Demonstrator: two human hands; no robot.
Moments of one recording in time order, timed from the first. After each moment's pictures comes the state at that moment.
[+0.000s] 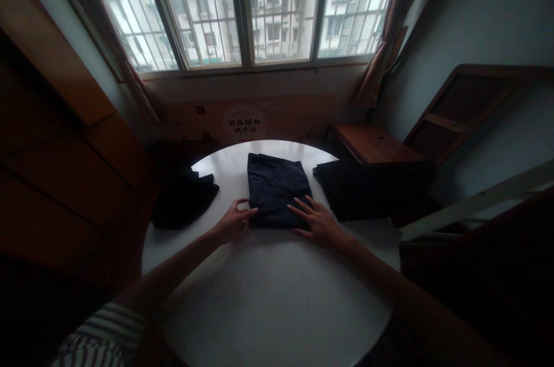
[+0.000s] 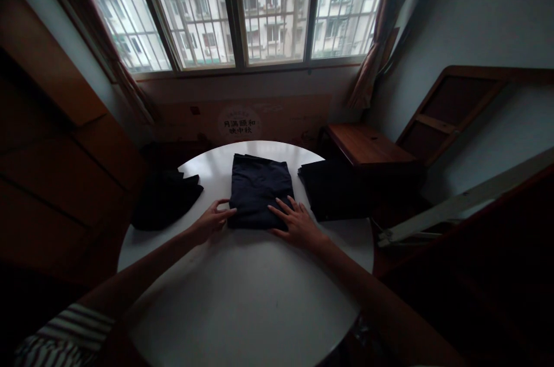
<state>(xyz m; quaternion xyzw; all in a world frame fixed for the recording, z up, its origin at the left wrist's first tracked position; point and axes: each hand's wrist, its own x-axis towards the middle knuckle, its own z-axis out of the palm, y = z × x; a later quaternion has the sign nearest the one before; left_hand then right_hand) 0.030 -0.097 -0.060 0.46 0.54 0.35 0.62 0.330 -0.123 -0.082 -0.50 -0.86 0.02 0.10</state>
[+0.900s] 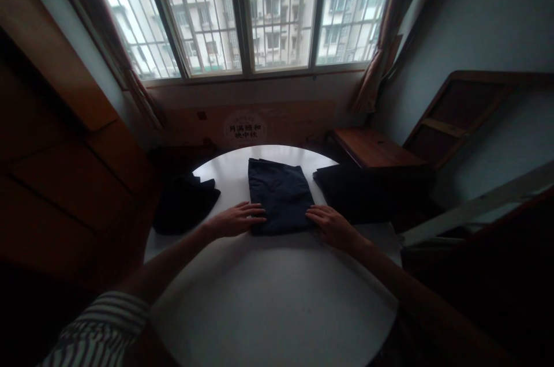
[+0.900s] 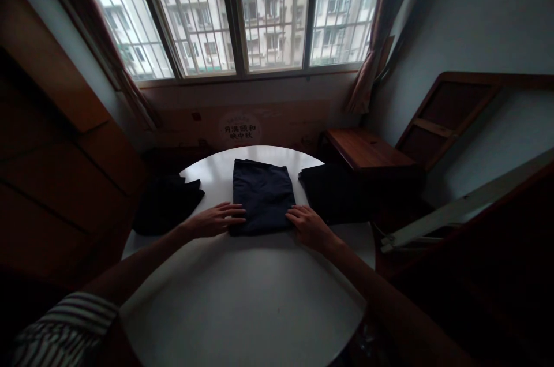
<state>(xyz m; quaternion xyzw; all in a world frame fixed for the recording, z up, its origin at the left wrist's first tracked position) -0.007 -0.059 -0.053 0.99 0.14 0.08 -0.06 0.360 -0.124 -0.069 -0.41 -0.89 -0.03 0.19</state>
